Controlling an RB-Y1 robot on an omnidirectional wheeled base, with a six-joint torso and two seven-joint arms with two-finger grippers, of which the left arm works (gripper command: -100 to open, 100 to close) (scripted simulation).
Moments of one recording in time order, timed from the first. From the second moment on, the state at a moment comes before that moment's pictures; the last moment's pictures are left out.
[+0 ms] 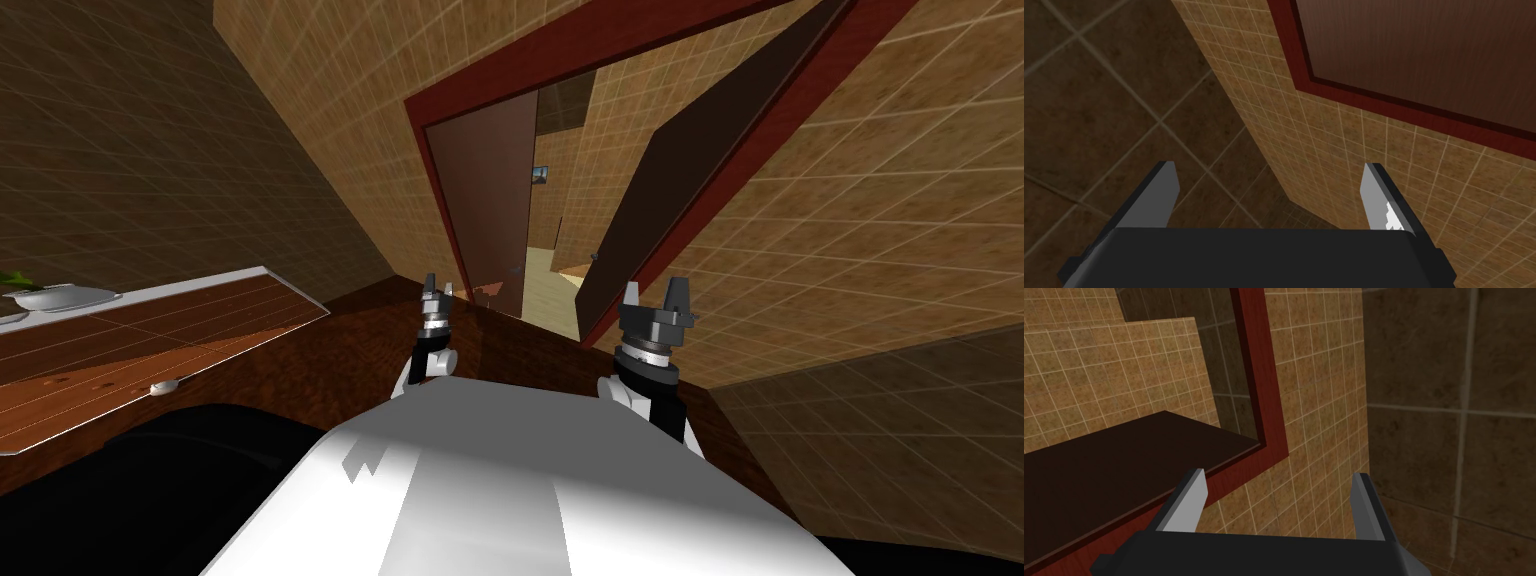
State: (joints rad) arm 0.40 0.03 0.05 -2.13 0.09 -0.49 -0.02
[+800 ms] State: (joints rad) arm 0.32 0.05 0.02 -1.92 0.05 -0.53 -0.01
